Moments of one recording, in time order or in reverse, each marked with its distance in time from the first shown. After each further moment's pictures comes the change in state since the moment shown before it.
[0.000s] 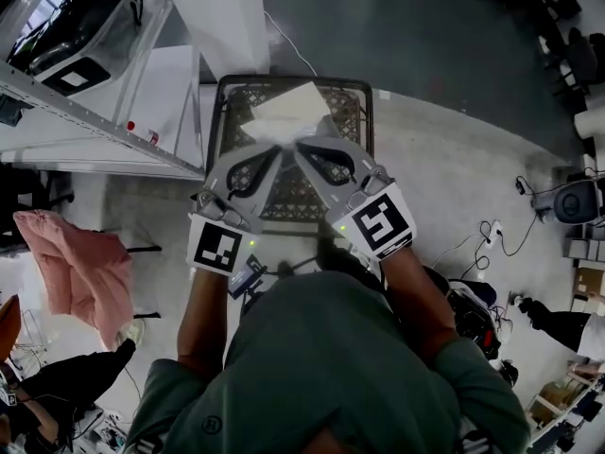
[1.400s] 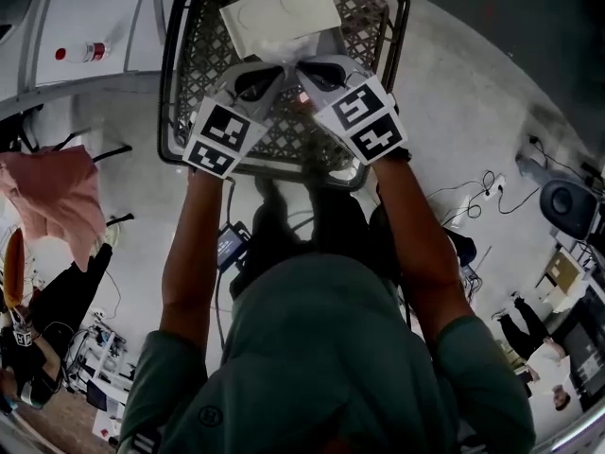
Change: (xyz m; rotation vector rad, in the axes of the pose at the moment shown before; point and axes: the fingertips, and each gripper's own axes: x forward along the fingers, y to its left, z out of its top) left arm 0.168 -0.042 -0.328 -0.451 0.526 -0.149; right arm 0.125 -0.089 -0.331 0.292 0.520 0.237
